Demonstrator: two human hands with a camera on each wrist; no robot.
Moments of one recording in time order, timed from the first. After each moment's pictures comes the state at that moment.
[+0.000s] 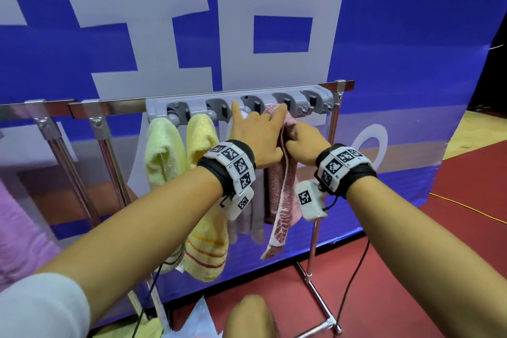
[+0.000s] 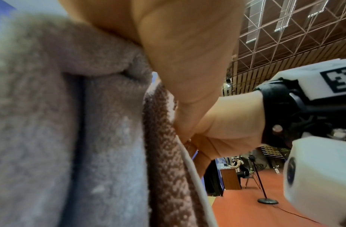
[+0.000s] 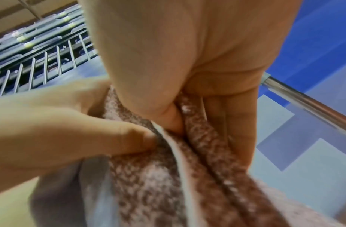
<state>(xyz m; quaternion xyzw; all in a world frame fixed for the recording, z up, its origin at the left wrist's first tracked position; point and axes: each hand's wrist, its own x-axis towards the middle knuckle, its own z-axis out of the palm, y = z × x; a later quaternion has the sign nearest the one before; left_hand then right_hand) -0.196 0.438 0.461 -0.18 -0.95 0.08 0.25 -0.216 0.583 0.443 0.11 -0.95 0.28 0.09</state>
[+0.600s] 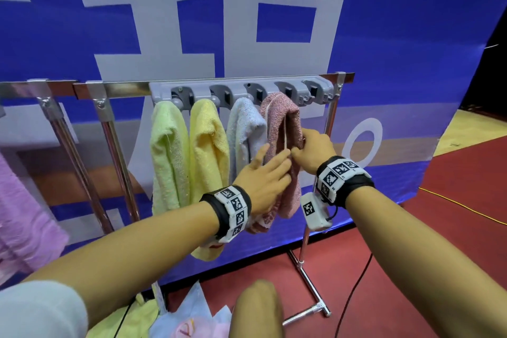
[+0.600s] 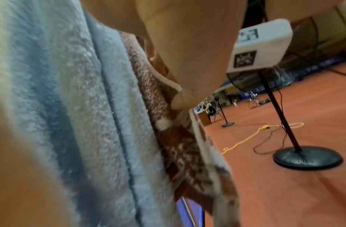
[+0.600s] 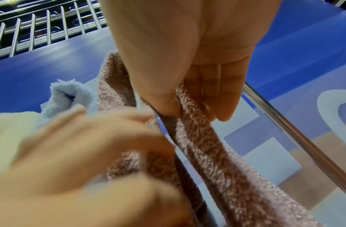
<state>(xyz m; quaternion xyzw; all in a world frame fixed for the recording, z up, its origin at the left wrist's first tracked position) -0.157 0.427 0.351 -0.34 -0.87 0.22 0.26 -0.197 0.595 0.401 0.05 -0.95 0.25 0.16</state>
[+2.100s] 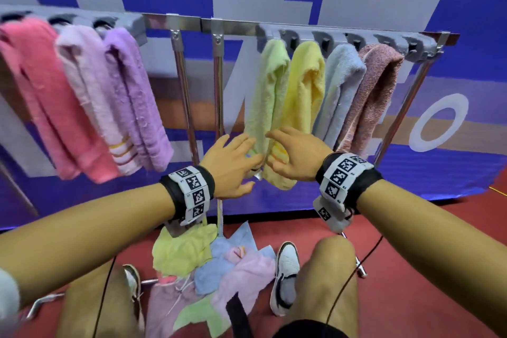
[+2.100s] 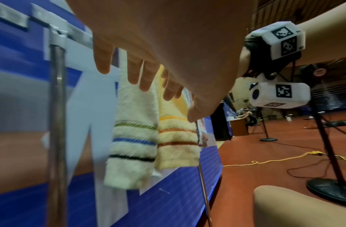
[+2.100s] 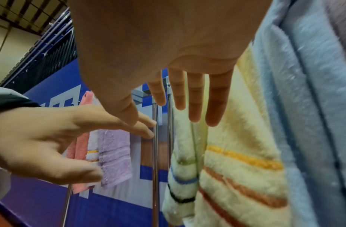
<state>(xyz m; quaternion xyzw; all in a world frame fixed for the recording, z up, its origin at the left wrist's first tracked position) -0.014 0.212 0.300 -0.22 -0.95 0.14 0.17 -0.064 0.419 0.347 0.38 -0.92 0.07 0.07</state>
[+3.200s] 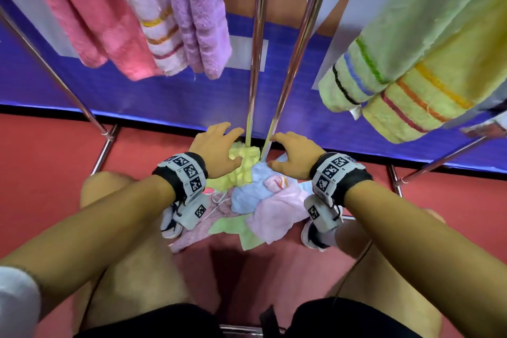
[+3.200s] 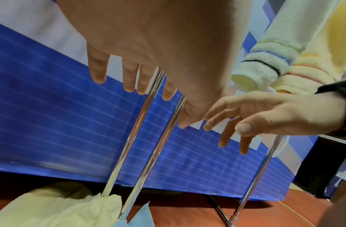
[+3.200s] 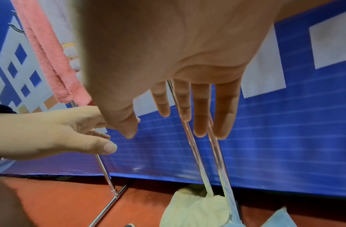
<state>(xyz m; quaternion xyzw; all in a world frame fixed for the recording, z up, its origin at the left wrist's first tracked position) 0.005 0.064 0.084 0.08 -0.99 -0.10 -0.09 -0.090 0.272 0.108 0.36 -0.91 0.09 -0.21</state>
